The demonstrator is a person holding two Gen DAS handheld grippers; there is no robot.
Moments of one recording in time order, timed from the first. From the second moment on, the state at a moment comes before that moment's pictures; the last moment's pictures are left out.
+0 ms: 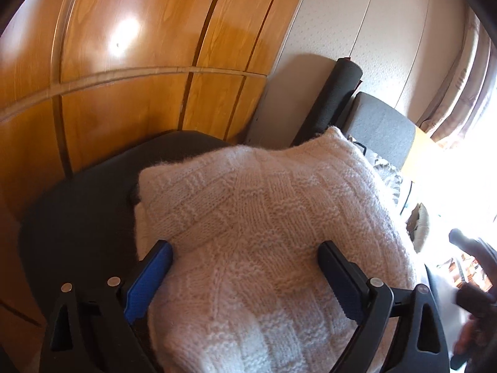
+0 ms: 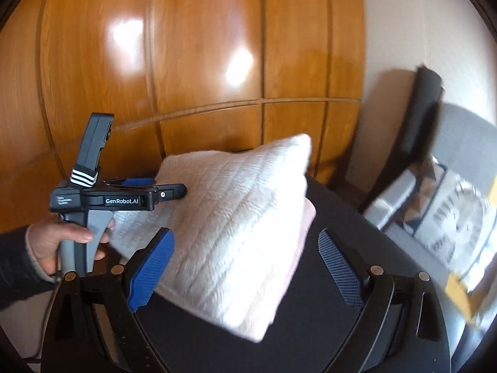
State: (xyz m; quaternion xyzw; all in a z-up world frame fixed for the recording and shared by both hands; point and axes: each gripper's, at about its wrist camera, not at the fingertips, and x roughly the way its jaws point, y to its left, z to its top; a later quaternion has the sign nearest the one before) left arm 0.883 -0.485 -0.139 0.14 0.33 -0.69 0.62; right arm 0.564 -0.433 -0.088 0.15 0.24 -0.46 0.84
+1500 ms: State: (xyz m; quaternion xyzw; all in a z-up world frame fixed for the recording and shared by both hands) left arm 0.791 -0.472 -0.068 0.10 0.31 -0.73 0.60; right arm 0.475 -0.370 -0.100 0.32 0.17 -0.51 0.78
